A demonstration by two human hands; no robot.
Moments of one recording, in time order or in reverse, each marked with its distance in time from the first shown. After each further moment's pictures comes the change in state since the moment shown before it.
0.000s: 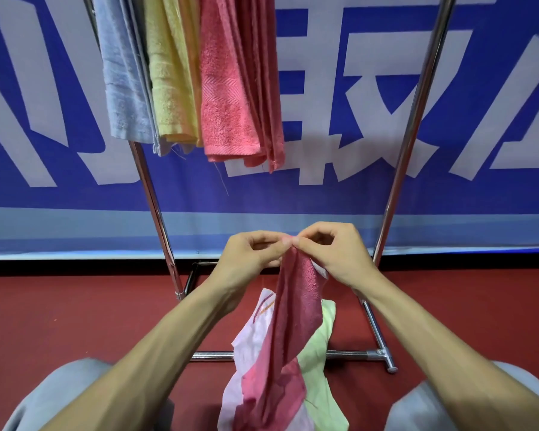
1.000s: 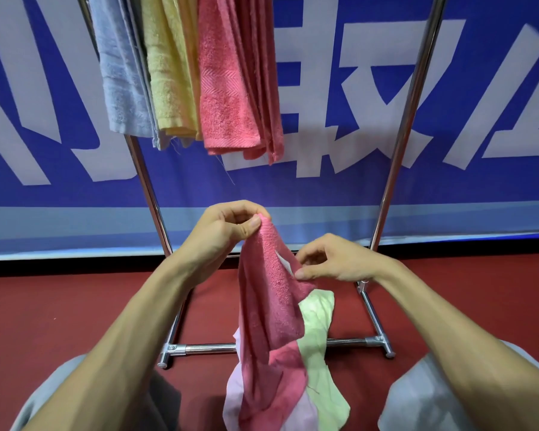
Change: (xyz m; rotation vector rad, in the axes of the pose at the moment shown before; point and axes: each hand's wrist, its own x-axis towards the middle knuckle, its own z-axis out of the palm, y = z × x) left_hand -0.007 0.037 -0.039 0.100 -0.171 0.167; right_hand 0.000 0.009 -0.012 -0.118 -0.692 0.125
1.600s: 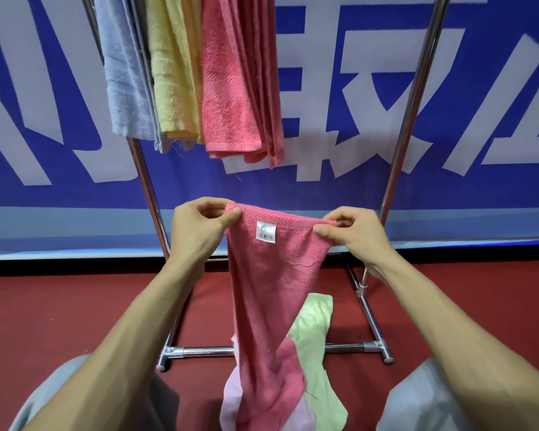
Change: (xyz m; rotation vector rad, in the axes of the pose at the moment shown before) left_hand 0.010 -0.009 -0.014 0.255 0.612 -0.006; right_hand -0.001 -0.001 -0.019 0.297 0.745 -0.022
